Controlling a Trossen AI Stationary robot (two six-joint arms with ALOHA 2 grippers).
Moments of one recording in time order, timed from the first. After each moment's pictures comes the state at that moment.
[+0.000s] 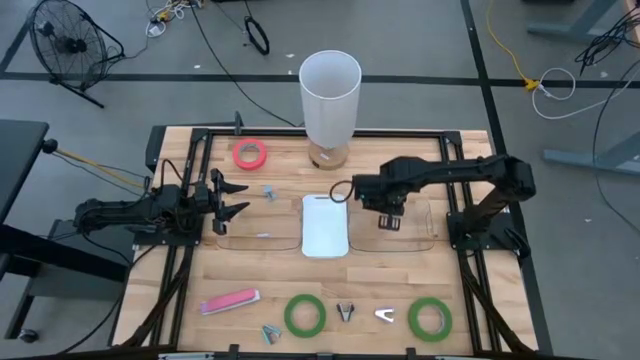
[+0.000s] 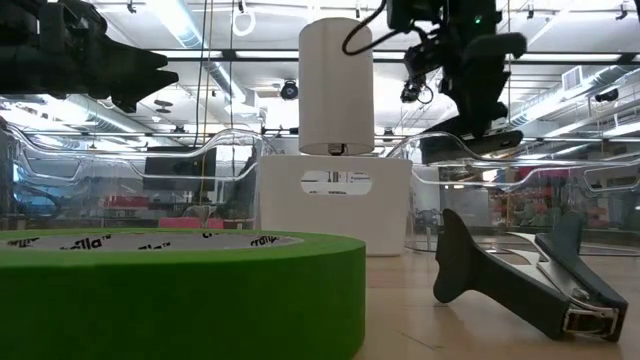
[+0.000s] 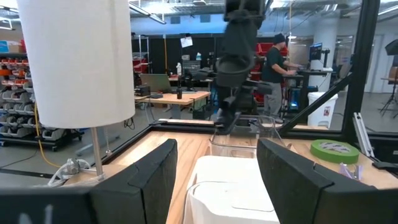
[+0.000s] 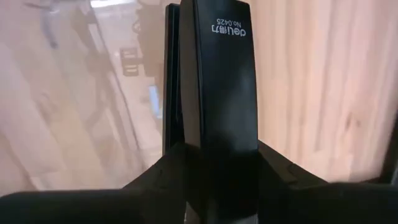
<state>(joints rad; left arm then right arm) 0.02 0.01 0.01 0.16 -0.19 0.01 -0.04 1.63 1.41 -1.38 0.15 0.12</state>
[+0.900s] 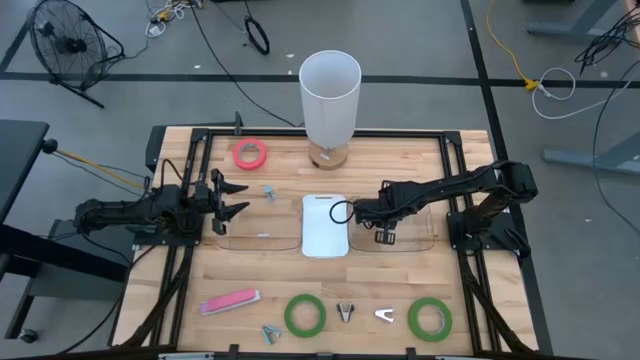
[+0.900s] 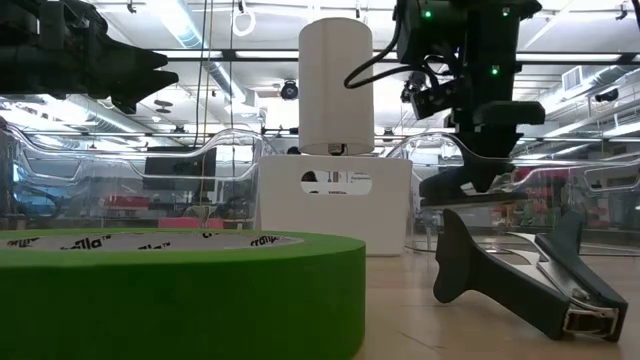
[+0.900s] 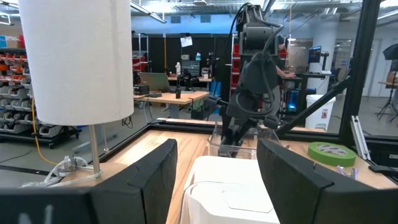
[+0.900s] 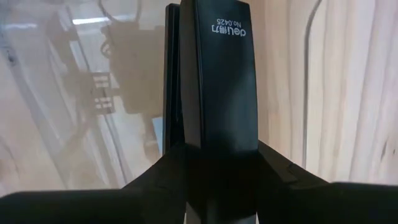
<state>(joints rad) 0.02 0.01 0.01 0.16 -0.19 -0.01 0.05 1.63 1.12 -1.03 0.25 0.19</state>
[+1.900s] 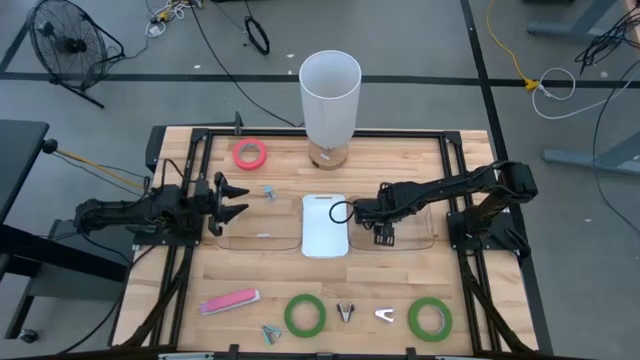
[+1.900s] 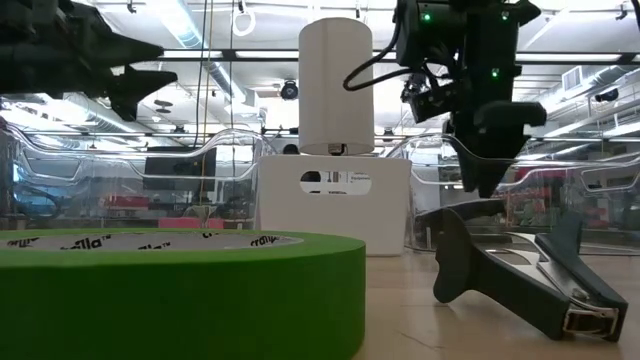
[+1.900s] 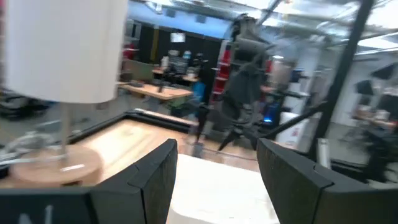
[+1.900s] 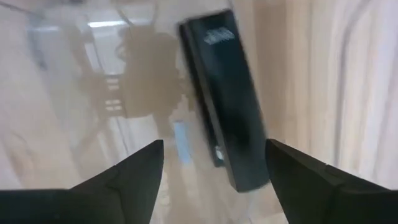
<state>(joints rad) 0.02 0.01 0.01 0.17 -0.12 -0.22 0.05 1.63 1.10 -0.99 0.19 0.17</state>
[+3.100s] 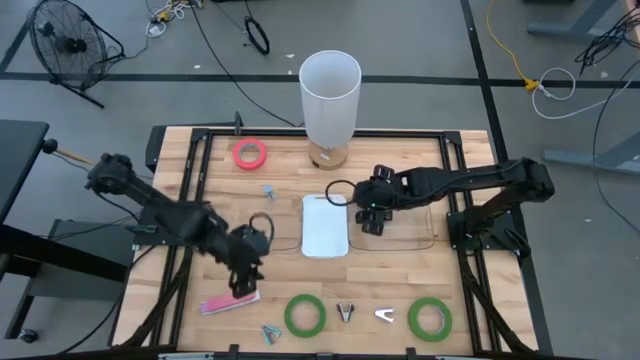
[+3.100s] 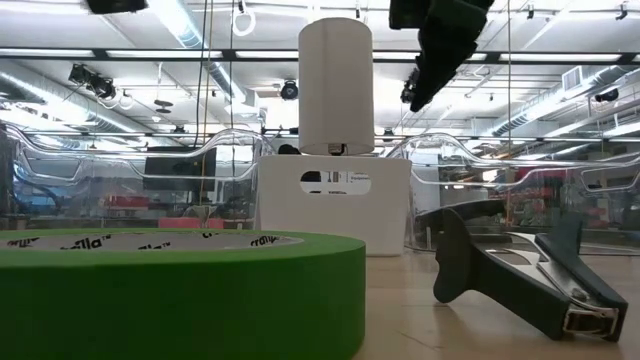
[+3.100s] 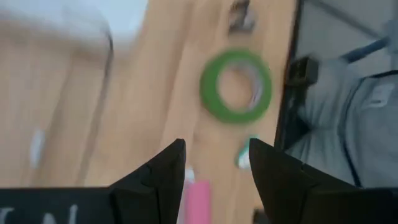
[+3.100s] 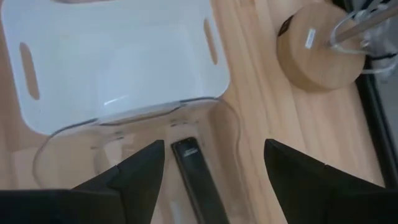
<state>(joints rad) -0.54 1.35 1.23 -0.90 -0.07 -0.86 0.07 1.50 1.30 -0.93 0.30 0.18</state>
